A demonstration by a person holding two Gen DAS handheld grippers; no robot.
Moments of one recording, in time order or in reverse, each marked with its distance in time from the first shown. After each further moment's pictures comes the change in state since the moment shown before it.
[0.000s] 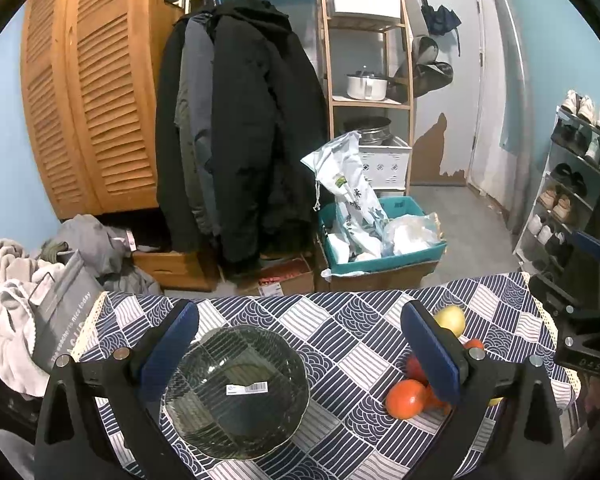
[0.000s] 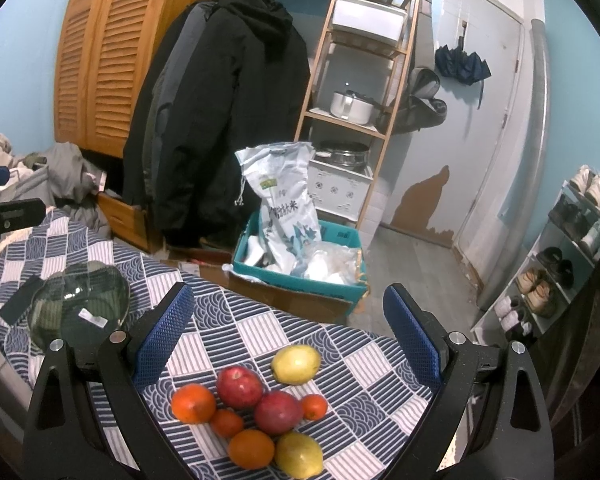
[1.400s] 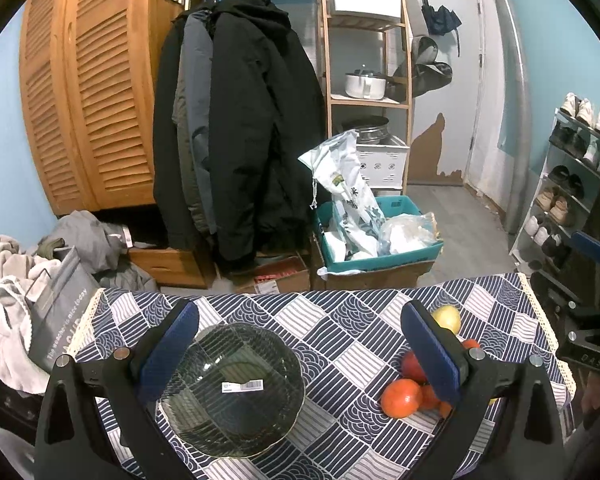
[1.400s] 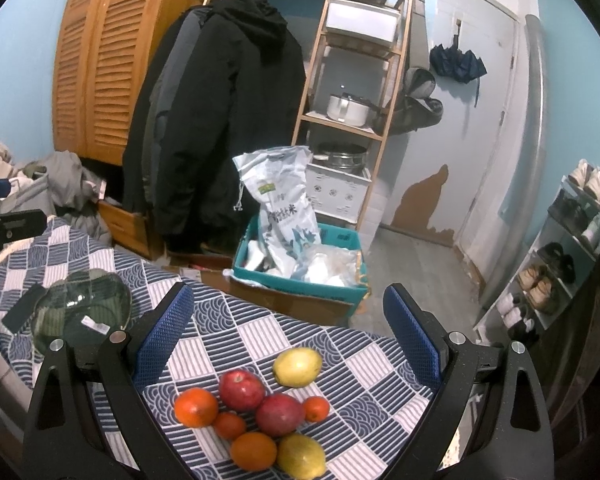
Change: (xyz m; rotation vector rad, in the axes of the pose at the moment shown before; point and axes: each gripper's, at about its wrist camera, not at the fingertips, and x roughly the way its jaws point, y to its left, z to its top) left arm -0.002 -0.004 -0.004 -0.001 -0.003 -0.011; right arm 0.003 0.002 -0.001 0.020 -0.006 0.000
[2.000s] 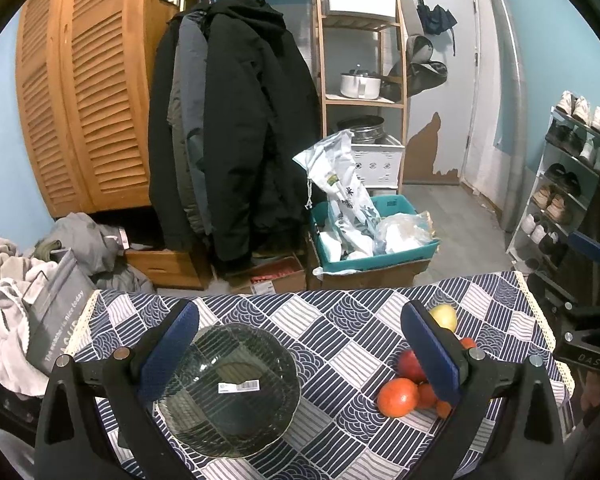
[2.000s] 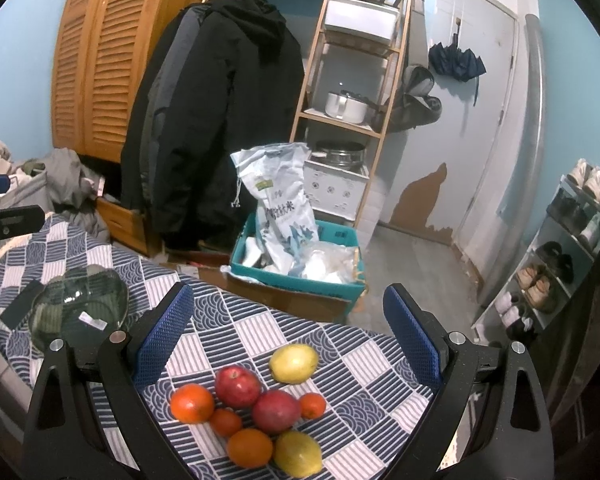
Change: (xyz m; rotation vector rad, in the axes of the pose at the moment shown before) left arm -0.001 0.000 -0.001 0.002 0.004 -0.014; right arm -0.003 -0.006 -0.001 -0.003 0.003 -0.004
